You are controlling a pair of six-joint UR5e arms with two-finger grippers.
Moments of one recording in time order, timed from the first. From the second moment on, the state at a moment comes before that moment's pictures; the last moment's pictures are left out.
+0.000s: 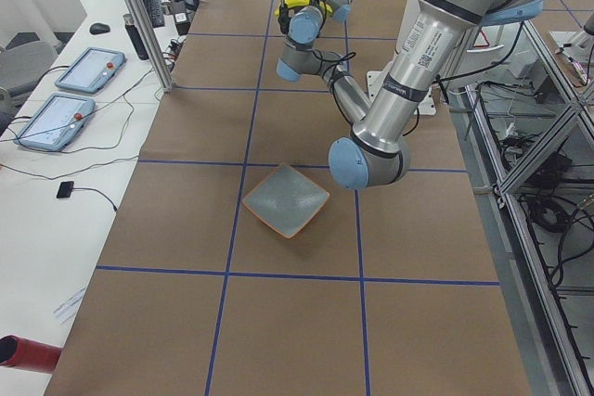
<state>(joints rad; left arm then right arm) -0.70 -2.14 -1.76 -2.98 -2.29 -2.01 0.55 -1.09 1.65 0.24 1.72 2.00</state>
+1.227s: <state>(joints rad) -0.66 -2.16 -1.76 -3.00 -2.27 -2.04 0.54 -1.04 1.53 0.48 1.72 1.96</state>
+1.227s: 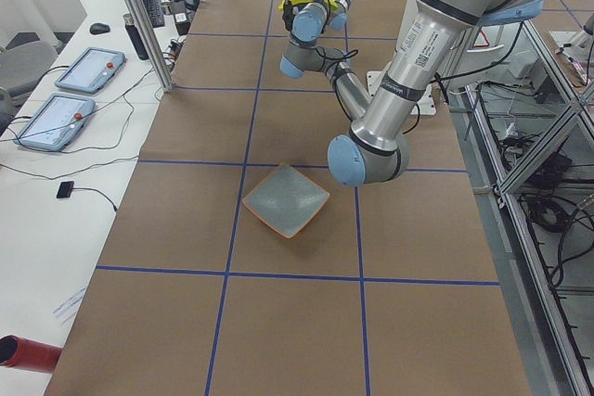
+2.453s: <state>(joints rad) -0.66 -2.13 -1.77 -3.03 -2.27 -2.03 0.54 -1.07 1.53 0.50 1.69 1.95</state>
